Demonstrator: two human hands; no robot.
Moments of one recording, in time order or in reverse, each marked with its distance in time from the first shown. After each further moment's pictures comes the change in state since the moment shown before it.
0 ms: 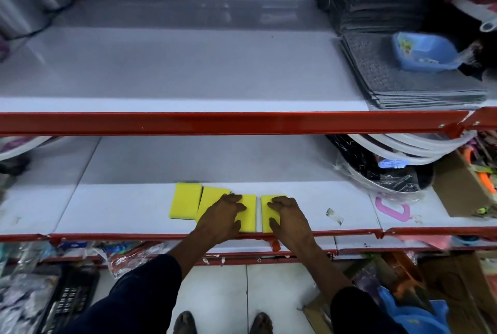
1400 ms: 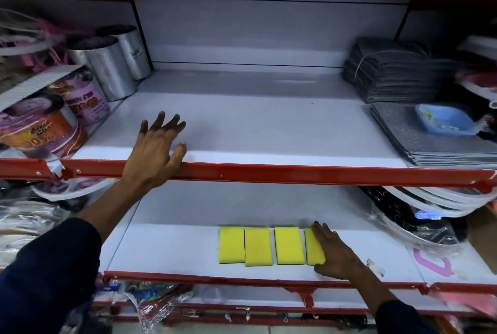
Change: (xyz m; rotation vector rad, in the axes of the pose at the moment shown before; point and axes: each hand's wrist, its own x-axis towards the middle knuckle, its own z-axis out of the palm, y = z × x) left_hand -0.085 -0.112 -0.311 0.220 0.705 -0.045; right_hand 0.040 -0.005 -0.033 -0.313 -0.277 -0.065
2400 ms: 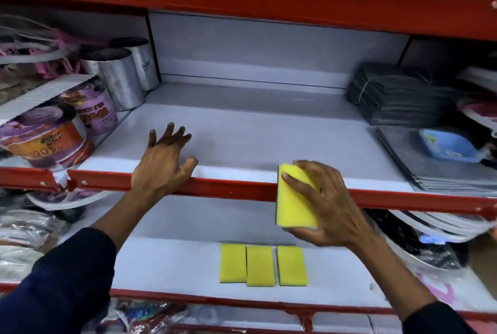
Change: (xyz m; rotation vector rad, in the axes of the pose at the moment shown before) left_hand 0.015 -0.012 0.003 0.034 0.024 -0.020; right_hand -0.029 -0.163 -0.201 -0.214 0.737 -0.614
